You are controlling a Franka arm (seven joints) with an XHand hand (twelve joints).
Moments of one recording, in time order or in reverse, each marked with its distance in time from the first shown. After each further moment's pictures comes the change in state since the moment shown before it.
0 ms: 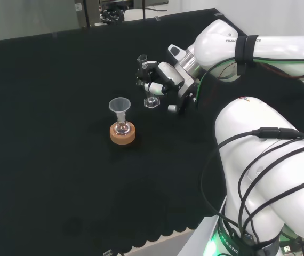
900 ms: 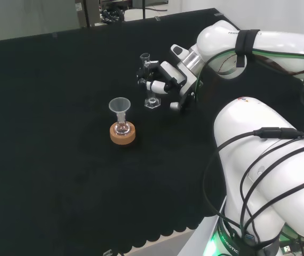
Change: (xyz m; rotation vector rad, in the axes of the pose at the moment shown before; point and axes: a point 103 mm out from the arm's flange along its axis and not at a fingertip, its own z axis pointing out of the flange) arm -0.006 0.001 -0.006 0.027 0.117 0.040
